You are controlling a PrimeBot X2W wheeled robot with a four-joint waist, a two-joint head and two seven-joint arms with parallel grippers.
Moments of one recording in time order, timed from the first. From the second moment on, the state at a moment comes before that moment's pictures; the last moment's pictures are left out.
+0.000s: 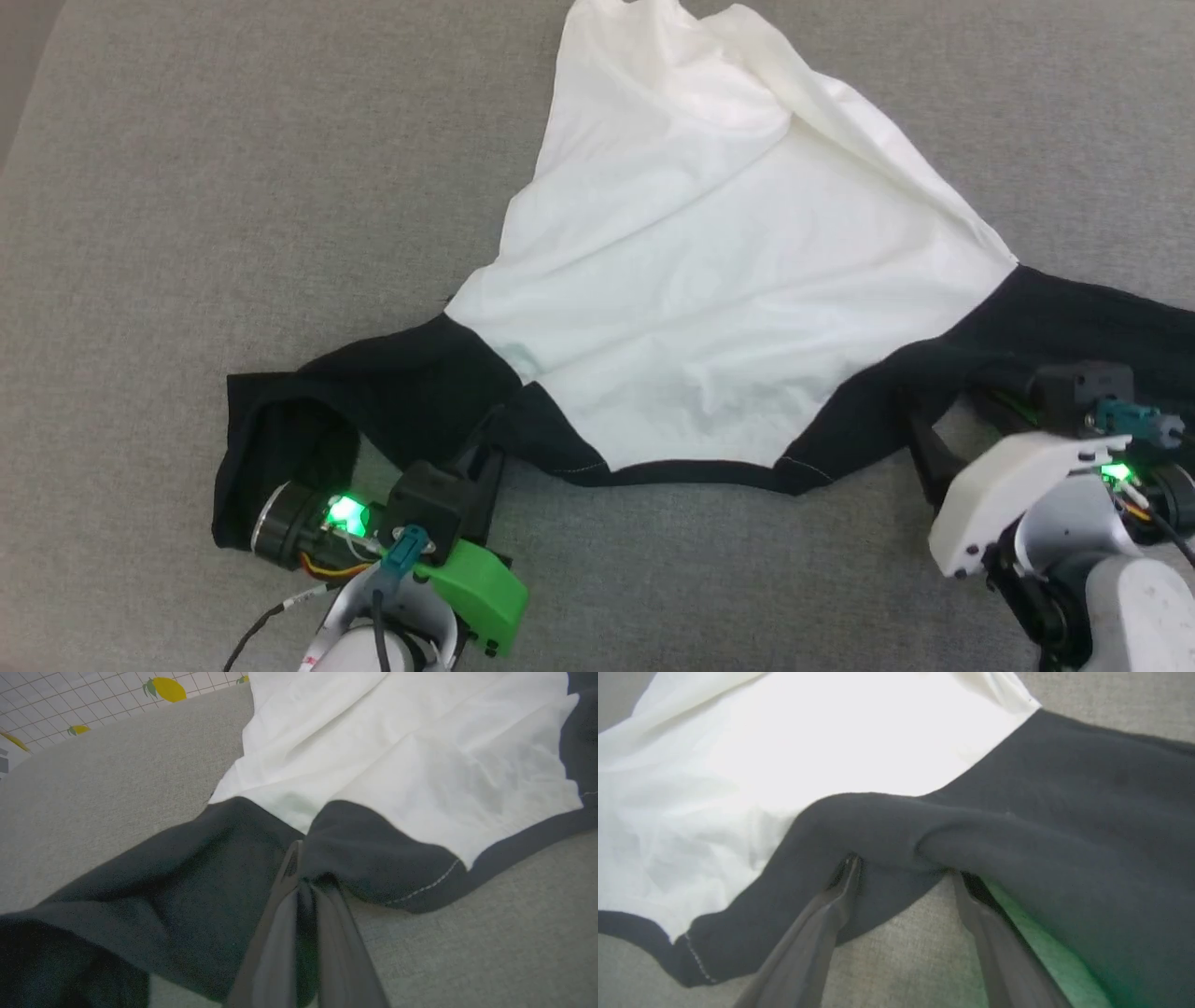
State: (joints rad) left arm -0.12 0.33 -0.50 -0.08 -0.17 0.14 0.01; right arm -0.09 -0.05 -0.05 -0.07 0.18 0.13 0.46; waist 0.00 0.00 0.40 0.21
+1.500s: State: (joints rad) left arm -0.64 0.35 -0.37 -0.34 -0.30 0.07 0.17; right arm -0.58 -0.10 -0.01 -0.36 0.36 0.13 0.43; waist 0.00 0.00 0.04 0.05
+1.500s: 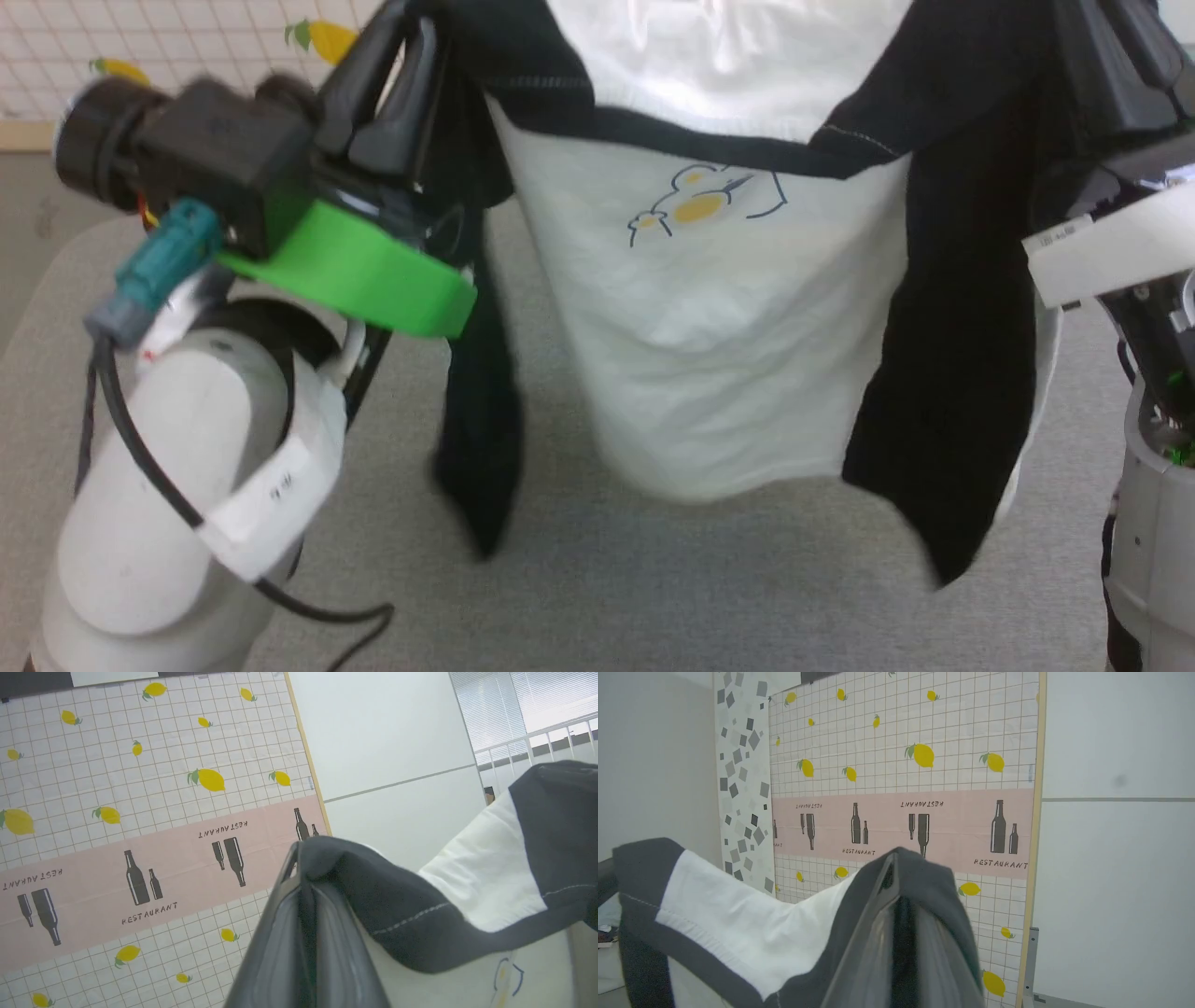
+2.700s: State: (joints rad) left arm -1.56 0.31 -0.37 0.36 -0.14 0.09 0.22; right arm -1.51 -0.05 -0.05 0.37 0.17 0.13 0.34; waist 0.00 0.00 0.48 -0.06
